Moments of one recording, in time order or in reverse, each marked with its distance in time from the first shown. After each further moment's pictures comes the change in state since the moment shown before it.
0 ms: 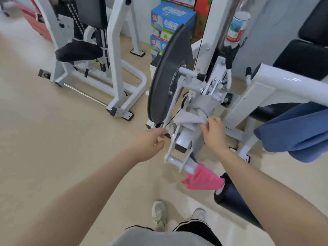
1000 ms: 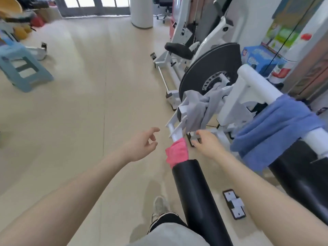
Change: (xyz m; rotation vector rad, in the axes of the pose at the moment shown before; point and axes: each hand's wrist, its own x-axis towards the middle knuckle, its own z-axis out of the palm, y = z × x) left_hand -0.175 0.261 0.251 -0.235 0.621 -0.582; right_hand -0.112 0.157 -0.159 -0.307 -0.650 -0.806
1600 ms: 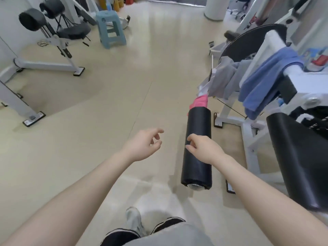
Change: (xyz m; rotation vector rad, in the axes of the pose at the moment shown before) left_hand -0.363 0.124 0.212 -0.027 0.262 -0.310; right_hand -0.343 0.074 0.056 -0.222 -0.282 -0.480
